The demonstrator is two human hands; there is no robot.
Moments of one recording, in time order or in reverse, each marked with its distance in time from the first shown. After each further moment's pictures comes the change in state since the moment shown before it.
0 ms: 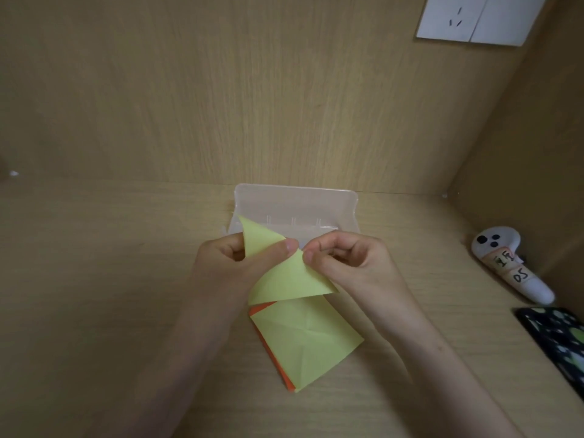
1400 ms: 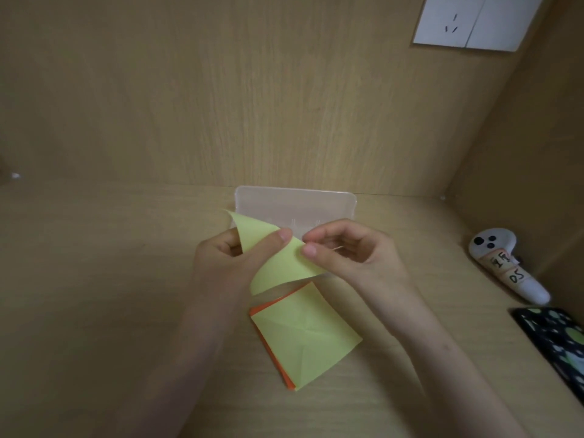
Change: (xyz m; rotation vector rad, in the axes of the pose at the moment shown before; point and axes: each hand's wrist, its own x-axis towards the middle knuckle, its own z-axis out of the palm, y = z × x) left_hand -0.001 0.002 0.005 -0.089 0.064 0.000; right_hand -0.002 -0.011 -0.003 -0.004 0.043 -0.069
